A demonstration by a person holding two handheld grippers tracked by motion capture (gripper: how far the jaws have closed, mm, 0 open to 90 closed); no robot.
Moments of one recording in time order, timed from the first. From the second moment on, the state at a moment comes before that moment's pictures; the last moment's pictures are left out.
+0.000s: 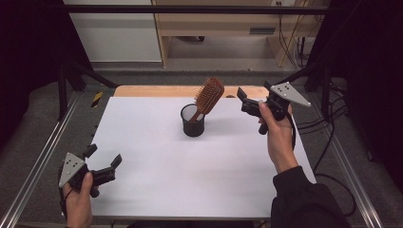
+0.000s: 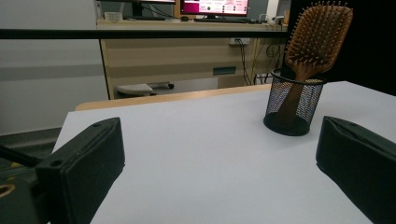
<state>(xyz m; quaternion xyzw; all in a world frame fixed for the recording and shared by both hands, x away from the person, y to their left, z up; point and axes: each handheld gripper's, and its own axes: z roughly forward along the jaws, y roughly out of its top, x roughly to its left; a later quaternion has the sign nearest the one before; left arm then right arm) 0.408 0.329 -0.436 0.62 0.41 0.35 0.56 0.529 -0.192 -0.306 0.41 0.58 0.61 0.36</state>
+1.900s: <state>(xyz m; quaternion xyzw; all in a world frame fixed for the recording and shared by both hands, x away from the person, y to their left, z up) 0.391 0.337 -0.433 0.61 0.41 0.36 0.57 0.426 -0.289 -0.414 0.43 0.62 0.54 0.36</state>
